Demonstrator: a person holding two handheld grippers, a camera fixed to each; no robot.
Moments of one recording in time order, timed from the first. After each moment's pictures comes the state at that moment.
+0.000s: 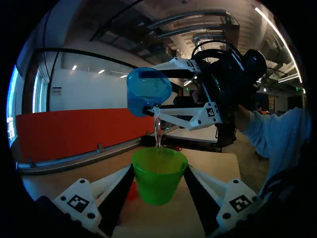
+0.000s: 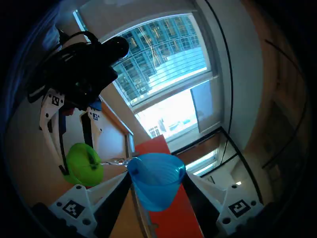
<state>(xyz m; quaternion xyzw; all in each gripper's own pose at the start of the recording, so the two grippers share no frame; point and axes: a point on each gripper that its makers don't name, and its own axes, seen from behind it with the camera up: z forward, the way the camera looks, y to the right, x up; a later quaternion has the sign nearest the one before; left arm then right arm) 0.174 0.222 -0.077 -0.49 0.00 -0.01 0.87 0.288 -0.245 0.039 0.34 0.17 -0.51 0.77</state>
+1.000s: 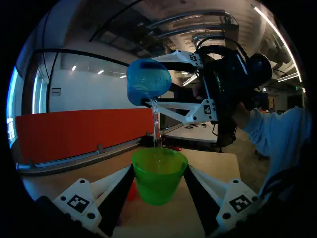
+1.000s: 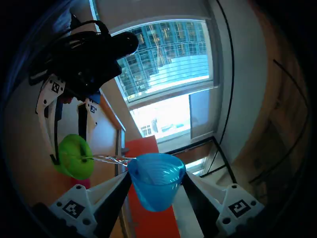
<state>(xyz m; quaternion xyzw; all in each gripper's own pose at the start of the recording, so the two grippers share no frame) 0.176 0.223 -0.078 -0.49 0.00 0.00 0.87 0.313 -0.242 0.044 0.31 0.21 -0.56 0.74</state>
